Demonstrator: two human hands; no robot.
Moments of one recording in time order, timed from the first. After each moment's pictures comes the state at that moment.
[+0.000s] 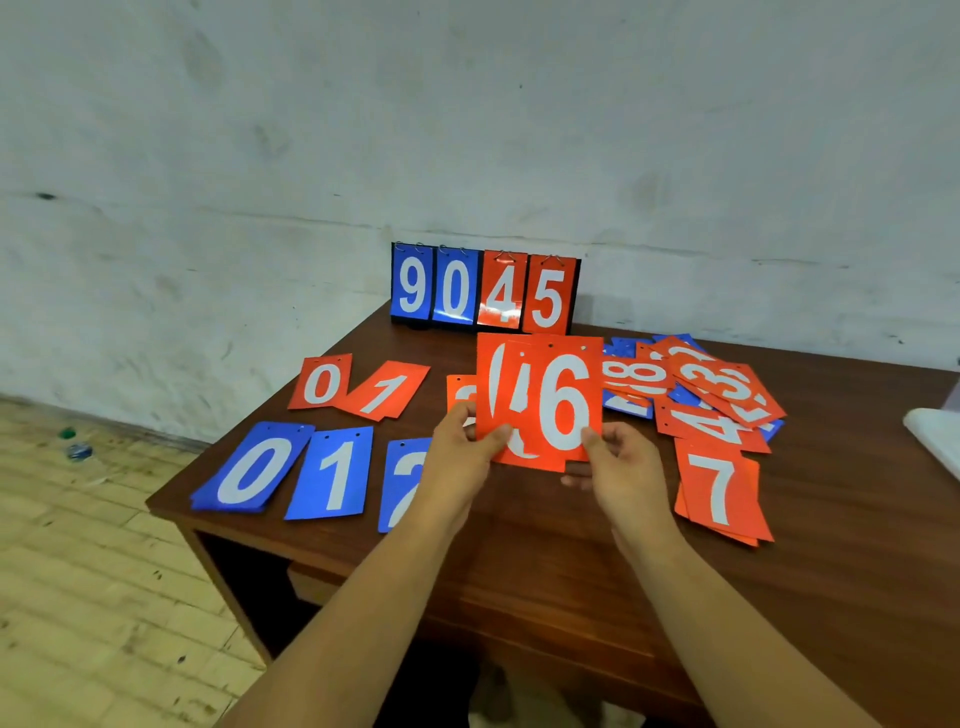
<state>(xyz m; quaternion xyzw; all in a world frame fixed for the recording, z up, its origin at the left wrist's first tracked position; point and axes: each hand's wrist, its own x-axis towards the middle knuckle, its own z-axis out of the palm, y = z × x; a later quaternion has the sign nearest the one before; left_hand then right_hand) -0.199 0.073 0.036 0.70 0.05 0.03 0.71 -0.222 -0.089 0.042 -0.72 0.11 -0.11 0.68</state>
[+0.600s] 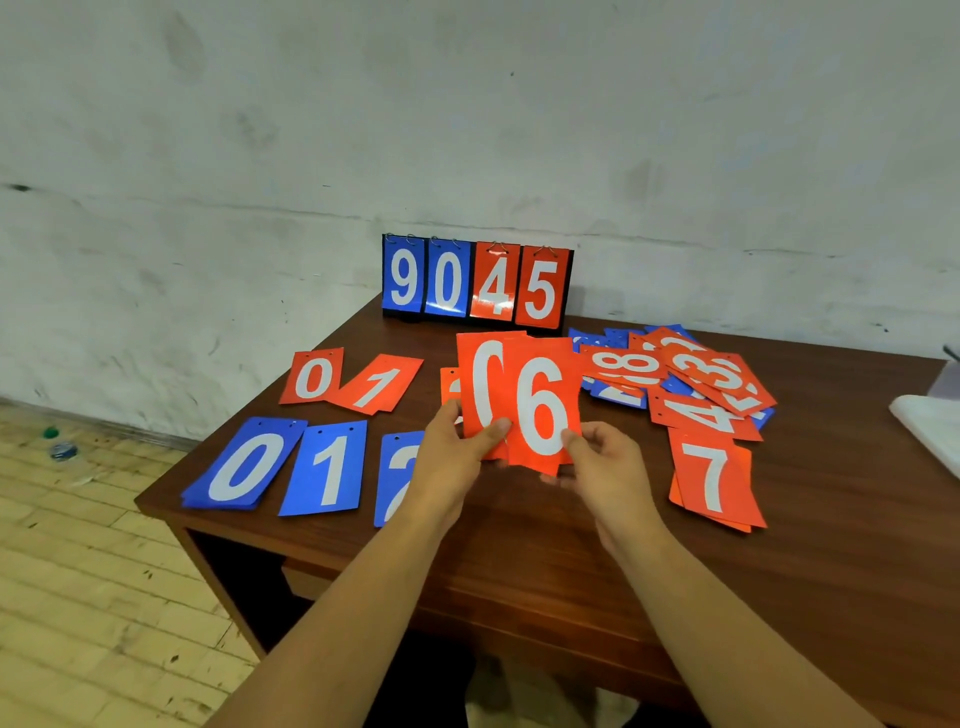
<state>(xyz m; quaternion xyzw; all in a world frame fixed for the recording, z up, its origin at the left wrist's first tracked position) -0.204 0.077 0.032 0.70 0.05 0.03 0.72 -0.226 -0.079 0.035 -0.69 0.11 -0.05 0.71</state>
